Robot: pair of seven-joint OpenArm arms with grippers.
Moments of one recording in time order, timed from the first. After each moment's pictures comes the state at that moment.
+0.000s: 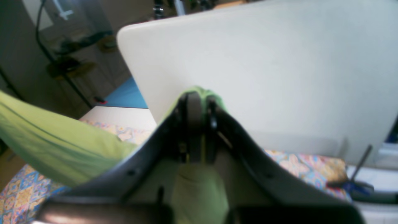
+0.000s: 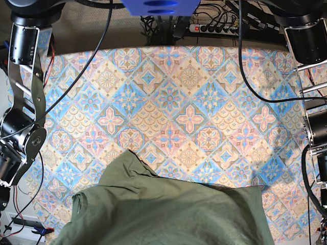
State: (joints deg) left arm -72.7 -30.4 12.0 43.0 -81.3 -10.4 45.4; right arm 72.8 22.0 22.1 45.0 30.2 40.9 -48.3
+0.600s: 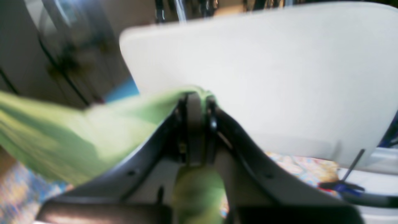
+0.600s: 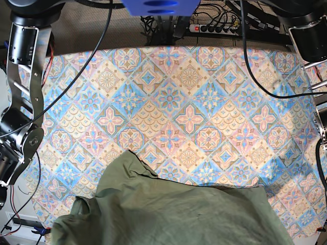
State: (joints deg) left arm -73.1 -36.4 11.8 41.3 -81.3 -10.4 46.3; right arm 72.9 23.0 17.5 45.0 29.8 40.9 -49.0
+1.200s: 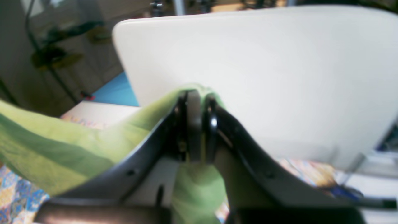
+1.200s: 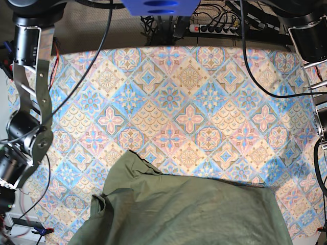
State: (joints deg) left arm -72.9 -36.0 14.0 43.3 -81.7 -10.3 45.6; right arm 72.6 19.7 25.7 46.6 19.6 41.4 -46.6
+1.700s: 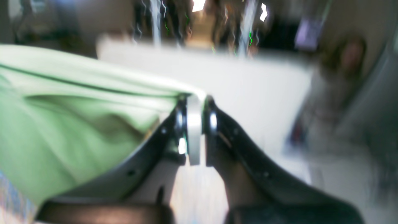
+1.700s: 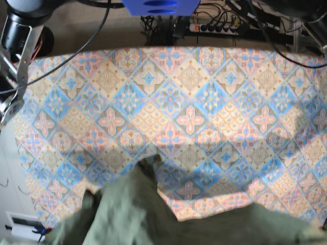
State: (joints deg) left arm -52.7 -58.7 4.7 73.1 -88.3 -12.4 56.2; right arm 53.0 37.8 27.1 69.9 44.2 42.4 -63.5
